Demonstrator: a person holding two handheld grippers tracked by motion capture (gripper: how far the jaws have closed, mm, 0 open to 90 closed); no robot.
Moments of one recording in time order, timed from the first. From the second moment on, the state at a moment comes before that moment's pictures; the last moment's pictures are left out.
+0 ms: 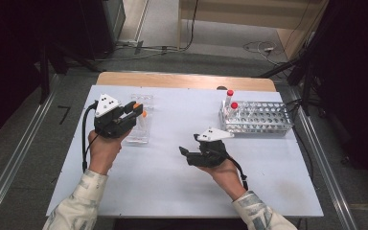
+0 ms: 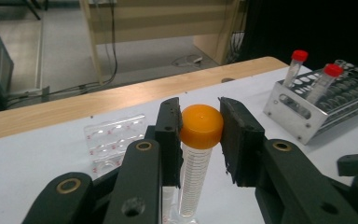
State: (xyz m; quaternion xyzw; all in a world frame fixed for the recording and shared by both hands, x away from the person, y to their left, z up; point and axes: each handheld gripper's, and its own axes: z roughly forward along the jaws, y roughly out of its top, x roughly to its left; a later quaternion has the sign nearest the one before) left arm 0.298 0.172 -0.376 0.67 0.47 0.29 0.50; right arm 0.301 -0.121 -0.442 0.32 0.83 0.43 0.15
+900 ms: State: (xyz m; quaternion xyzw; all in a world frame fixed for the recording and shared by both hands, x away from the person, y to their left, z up) left arm 0.310 0.162 -0.414 0.70 0.48 0.28 0.45; right arm 0.300 -0.122 -0.442 0.32 0.83 0.43 0.15
